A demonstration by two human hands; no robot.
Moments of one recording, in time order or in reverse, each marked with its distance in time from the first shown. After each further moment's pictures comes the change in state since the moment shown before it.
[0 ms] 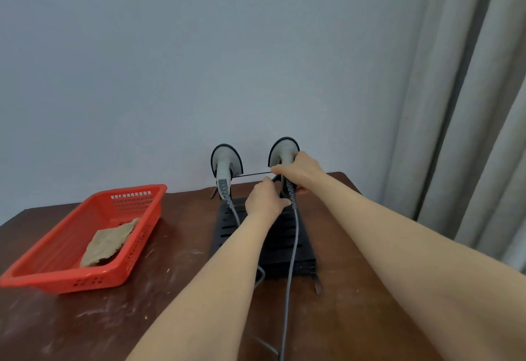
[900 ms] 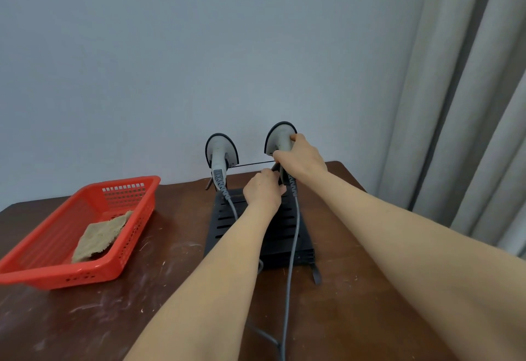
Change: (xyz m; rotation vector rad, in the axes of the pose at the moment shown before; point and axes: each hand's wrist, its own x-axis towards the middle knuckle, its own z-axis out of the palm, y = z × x) left_hand -0.005 0.010 -0.002 0.264 0.042 0.081; right_hand -0.003 0.003 0.005 -0.016 0.153 -0.062
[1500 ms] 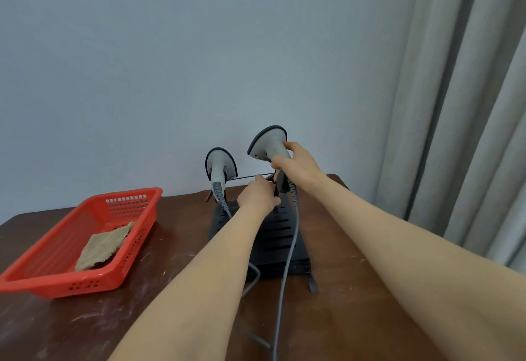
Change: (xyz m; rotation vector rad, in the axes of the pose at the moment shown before) left_hand 0.013 -0.005 -0.010 -0.109 -0.151 -0.098; right_hand -0.009 -0.004 -0.017 0.293 -0.112 -0.101
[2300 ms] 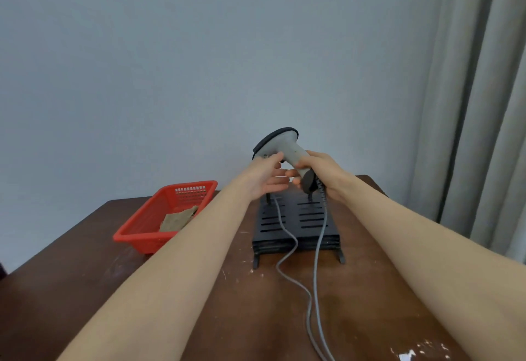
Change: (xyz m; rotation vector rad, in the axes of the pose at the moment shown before) left_hand -0.102 -0.036 -0.101 -1.145 -0.145 -0.075; right_hand -0.078 -0.033 0.009 0.502 -0.272 0.035
